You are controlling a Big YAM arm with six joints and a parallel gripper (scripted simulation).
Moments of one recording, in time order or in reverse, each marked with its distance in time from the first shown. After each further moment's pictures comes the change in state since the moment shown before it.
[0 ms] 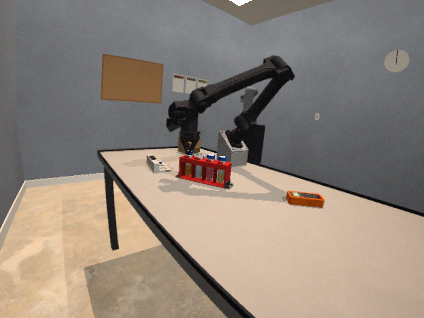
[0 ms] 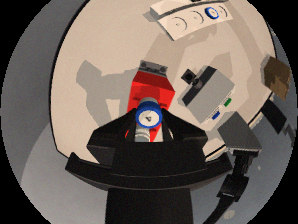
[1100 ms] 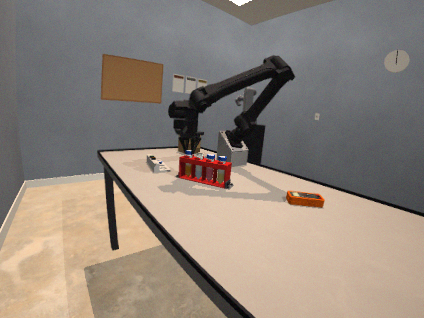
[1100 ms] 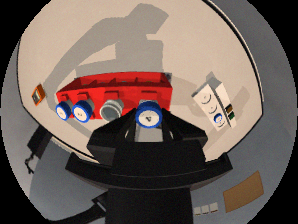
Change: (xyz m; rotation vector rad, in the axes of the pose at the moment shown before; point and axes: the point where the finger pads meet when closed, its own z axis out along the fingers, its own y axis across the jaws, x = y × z) arm 0.000 0.000 -0.001 0.001 -0.003 -1.355
